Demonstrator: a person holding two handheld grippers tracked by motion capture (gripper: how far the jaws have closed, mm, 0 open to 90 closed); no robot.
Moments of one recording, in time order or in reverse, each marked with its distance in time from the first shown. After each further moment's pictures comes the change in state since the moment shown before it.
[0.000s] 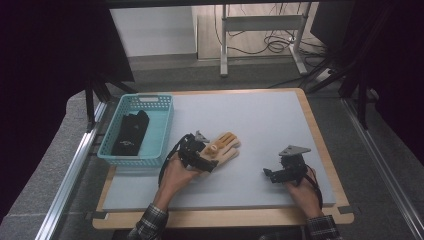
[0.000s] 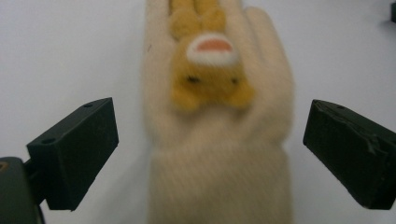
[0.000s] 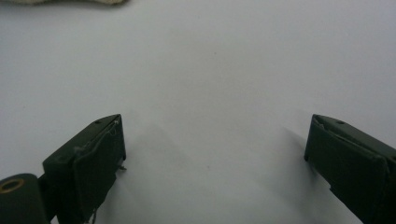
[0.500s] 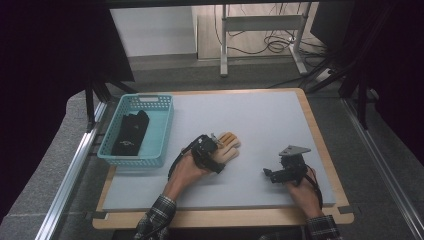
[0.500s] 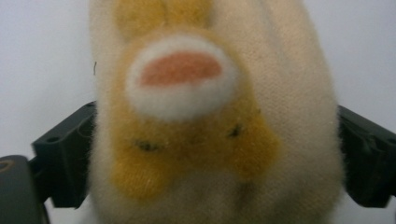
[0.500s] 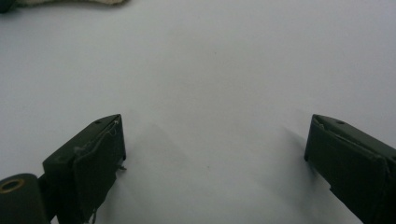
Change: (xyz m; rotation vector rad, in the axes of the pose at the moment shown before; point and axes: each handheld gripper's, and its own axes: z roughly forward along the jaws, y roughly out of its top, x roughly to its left) left arm -0.006 0.010 0.040 0.147 -0.020 0.093; right arm 0.000 0.000 0.000 -0.001 0.000 0.002
